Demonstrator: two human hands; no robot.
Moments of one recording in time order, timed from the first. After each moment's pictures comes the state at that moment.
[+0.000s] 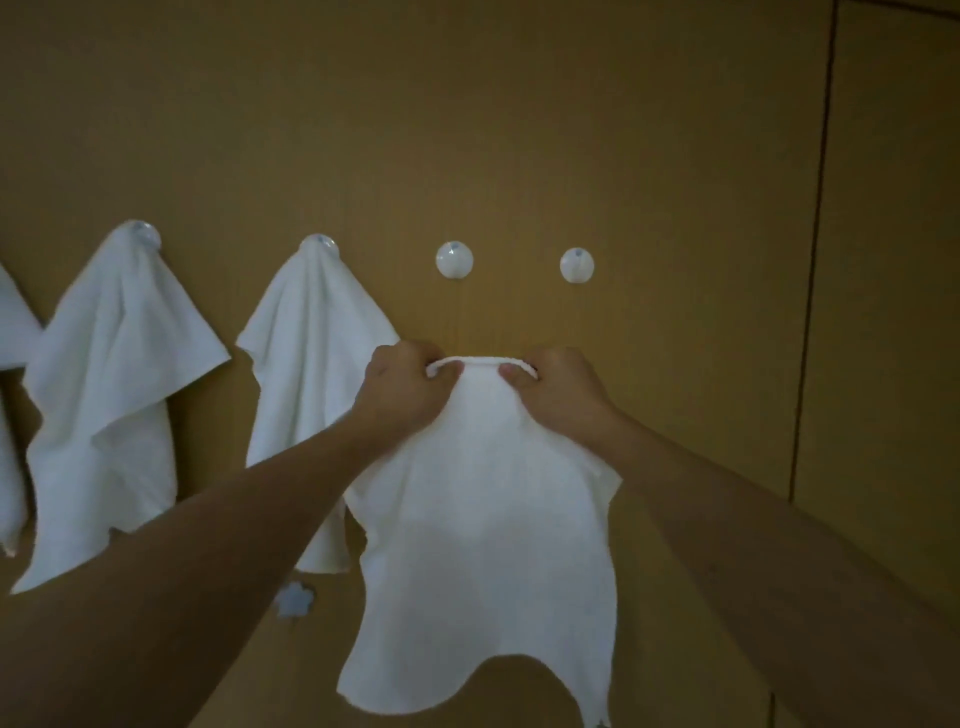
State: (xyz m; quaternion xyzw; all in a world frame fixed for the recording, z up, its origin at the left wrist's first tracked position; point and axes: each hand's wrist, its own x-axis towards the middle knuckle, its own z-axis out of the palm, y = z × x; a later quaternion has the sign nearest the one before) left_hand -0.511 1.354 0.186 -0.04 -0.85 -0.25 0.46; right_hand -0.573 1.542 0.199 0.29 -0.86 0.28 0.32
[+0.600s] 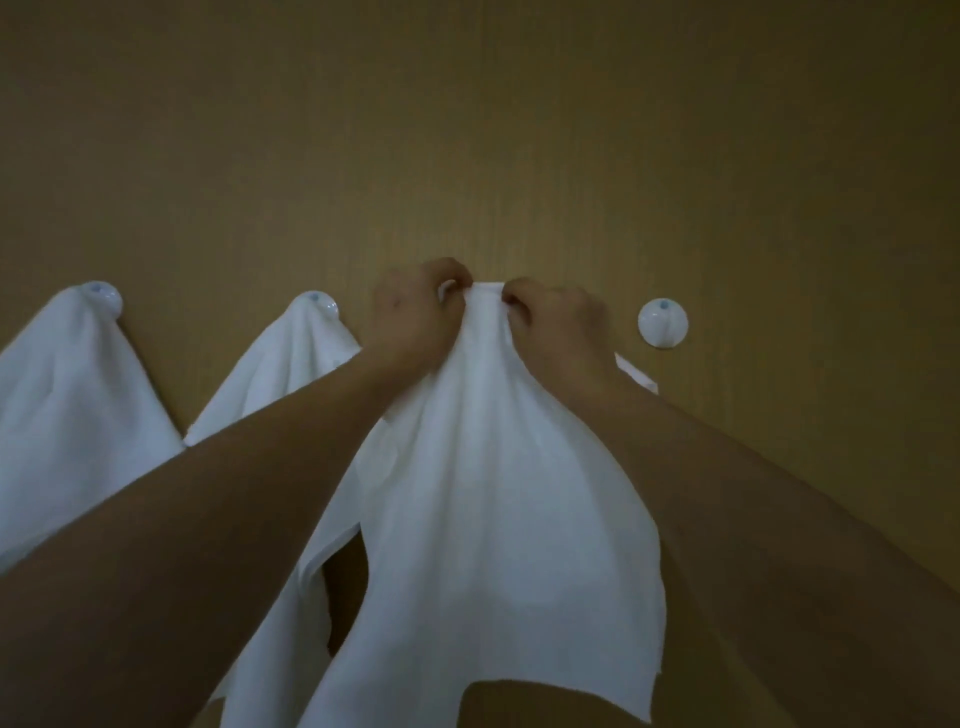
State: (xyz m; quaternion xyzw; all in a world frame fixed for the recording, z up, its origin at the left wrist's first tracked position) left_hand -0.623 1.305 0.323 -0.04 -0.75 -0.17 0.63; right_hand -0.691 1.452 0.320 0.32 -0.72 0.19 0.59
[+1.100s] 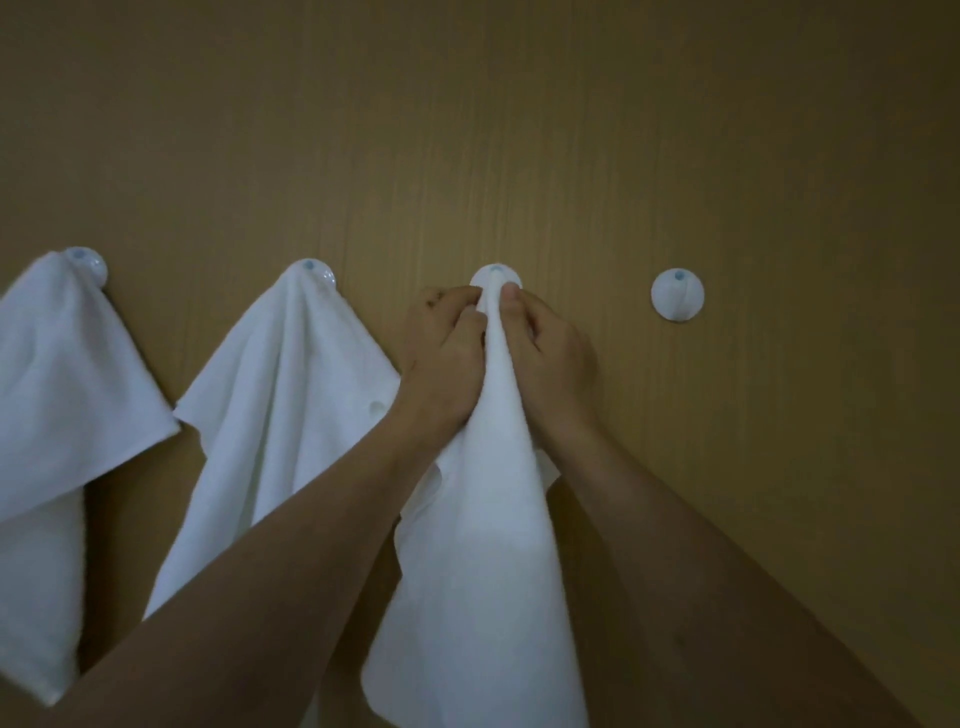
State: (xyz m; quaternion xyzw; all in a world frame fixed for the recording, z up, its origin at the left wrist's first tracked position) left_hand -0.641 1.330 0.260 -0.13 -0.71 -0.38 0.58; right_hand -0.685 1.428 0.259 0.37 -0.64 0.51 0.45
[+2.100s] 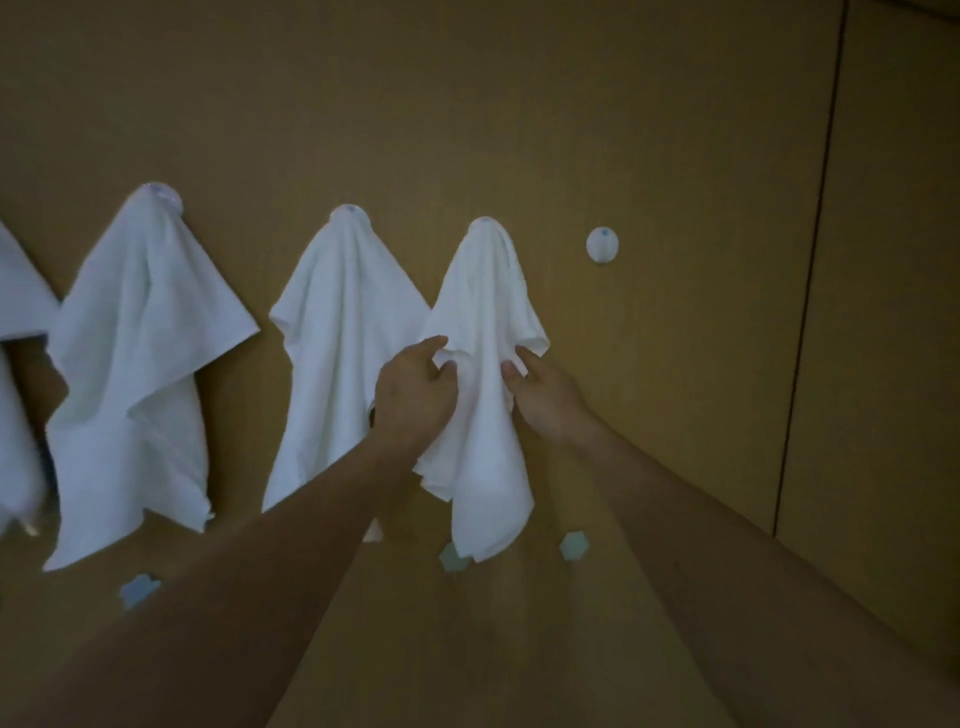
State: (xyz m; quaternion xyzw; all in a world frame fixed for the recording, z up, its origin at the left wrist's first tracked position) left_hand -0.510 1.319 0.141 -0.04 -0.79 -0.41 0.45; right_hand -0.576 1.481 0.149 0.23 -0.85 0.44 0.19
